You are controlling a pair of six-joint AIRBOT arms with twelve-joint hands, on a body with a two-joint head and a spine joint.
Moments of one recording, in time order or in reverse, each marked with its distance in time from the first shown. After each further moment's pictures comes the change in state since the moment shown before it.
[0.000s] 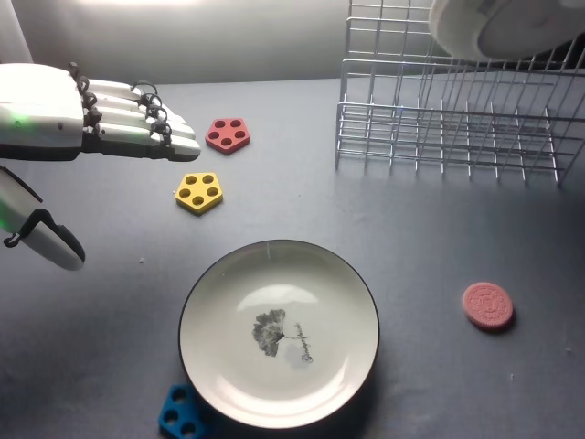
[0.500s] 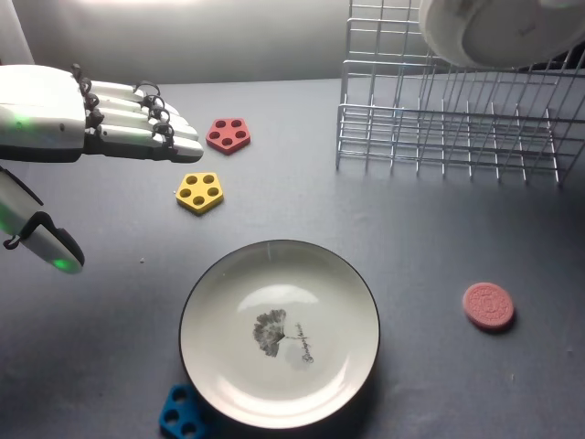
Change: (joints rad) left arm 0.000 -0.003 0.000 0.000 -0.008 -0.003; right arm -0.045 -0.053 0.059 0.047 0.017 0.000
